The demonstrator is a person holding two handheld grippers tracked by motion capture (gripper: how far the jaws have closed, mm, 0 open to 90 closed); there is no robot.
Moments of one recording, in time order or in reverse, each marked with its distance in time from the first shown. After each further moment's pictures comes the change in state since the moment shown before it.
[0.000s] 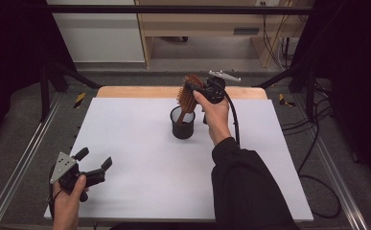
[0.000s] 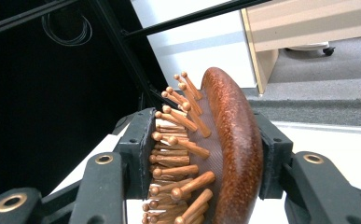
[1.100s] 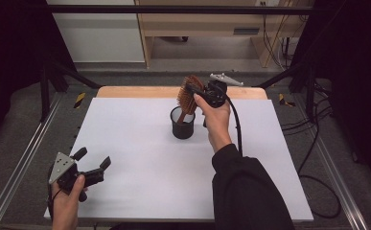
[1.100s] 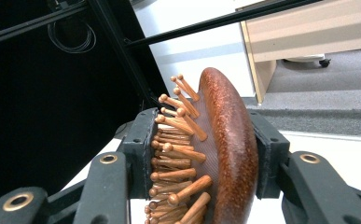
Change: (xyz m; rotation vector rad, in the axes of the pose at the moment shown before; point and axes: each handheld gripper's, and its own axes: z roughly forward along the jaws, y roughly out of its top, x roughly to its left) left arm 0.002 0.001 -0.002 -0.008 0.014 -0.002; right arm 0.014 -0.003 -0.019 -0.041 -0.004 -0.019
